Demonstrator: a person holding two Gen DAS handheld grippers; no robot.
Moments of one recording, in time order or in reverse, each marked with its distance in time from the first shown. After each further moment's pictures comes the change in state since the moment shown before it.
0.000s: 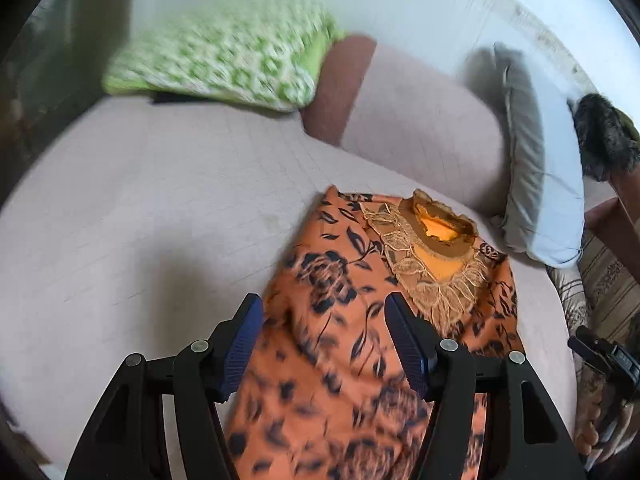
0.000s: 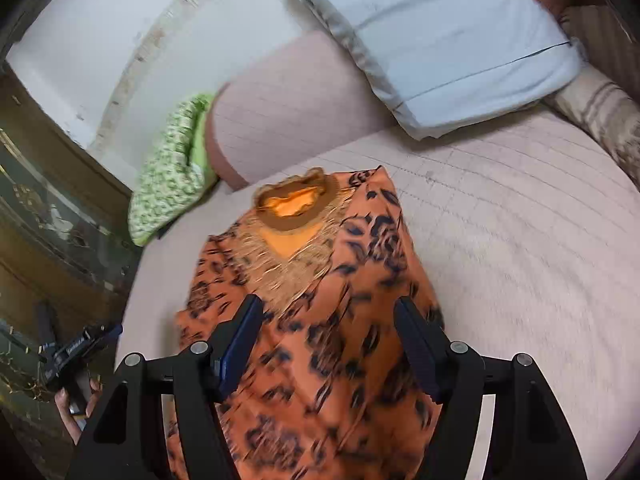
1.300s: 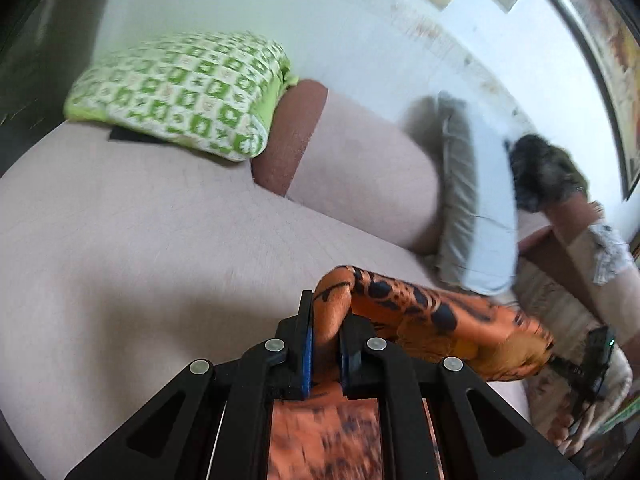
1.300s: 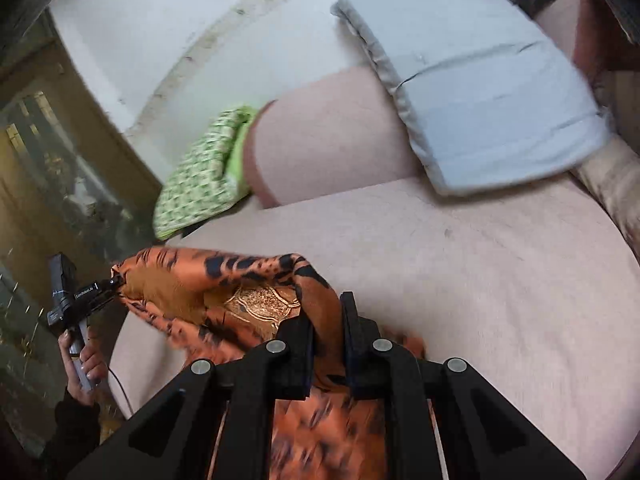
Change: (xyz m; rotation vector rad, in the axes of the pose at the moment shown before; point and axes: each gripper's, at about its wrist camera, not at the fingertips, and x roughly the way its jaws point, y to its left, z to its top) left arm 0.011 0.032 -0.005 -0.006 -0.163 -0.268; right arm -0.092 -0.015 -0.032 -0.163 -0.106 0.097
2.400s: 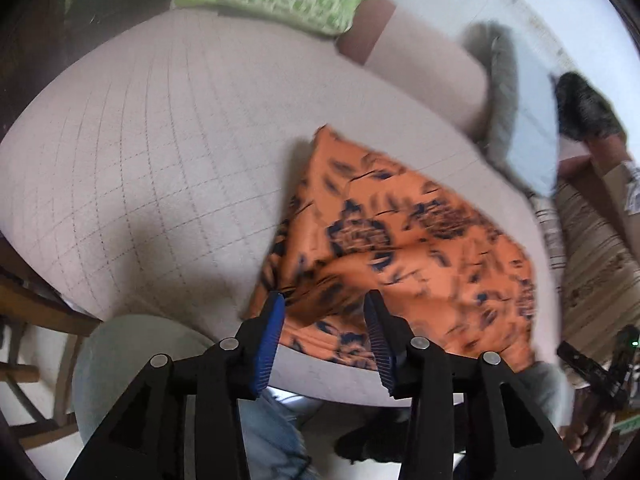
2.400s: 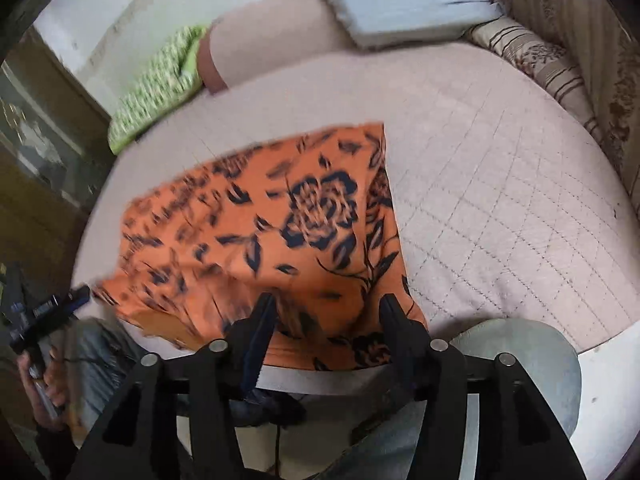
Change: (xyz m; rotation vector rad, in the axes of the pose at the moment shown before) left arm -0.126 0.012 -0.191 -0.106 0.234 0.222; right arm -0.090 0.026 -0.196 0.109 0.221 -0.226
